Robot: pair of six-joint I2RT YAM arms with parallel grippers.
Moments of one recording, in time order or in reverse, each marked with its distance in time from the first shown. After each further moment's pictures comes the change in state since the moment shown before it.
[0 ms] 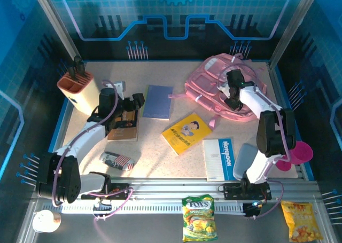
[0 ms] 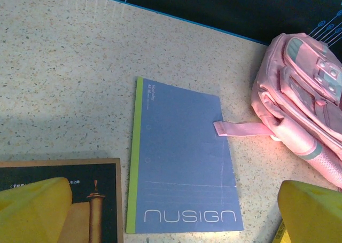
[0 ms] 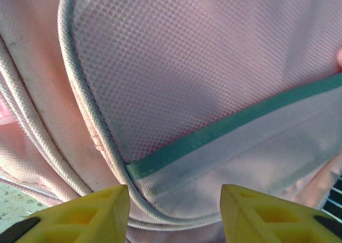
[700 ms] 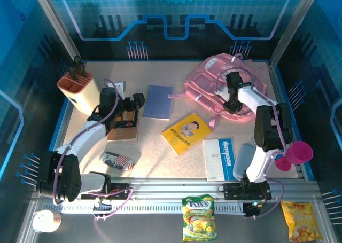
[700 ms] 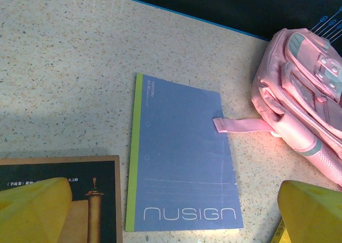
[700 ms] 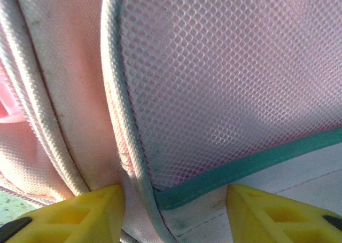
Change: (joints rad) left arm 0.000 0.013 0.011 -0.014 0.007 0.000; right arm -0.013 0.070 0.004 0.005 -0.076 -0.085
